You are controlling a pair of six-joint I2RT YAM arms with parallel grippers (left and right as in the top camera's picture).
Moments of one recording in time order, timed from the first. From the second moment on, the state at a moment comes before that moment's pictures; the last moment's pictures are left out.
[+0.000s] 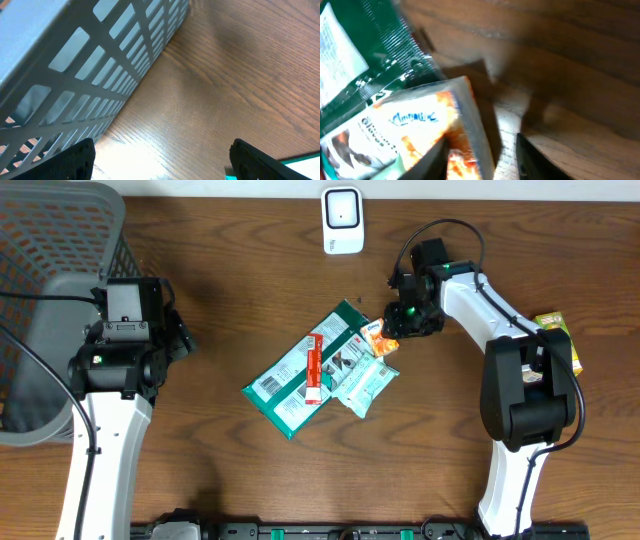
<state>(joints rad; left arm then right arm) 0.01 1.25 1.19 -0.96 -0.32 -0.41 0.21 2.15 1.56 -0.85 -0.30 0.02</state>
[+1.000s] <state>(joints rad) 0.01 1.25 1.19 -0.96 -0.32 -0.41 0.21 2.13 1.51 -0.87 -0.32 -0.03</state>
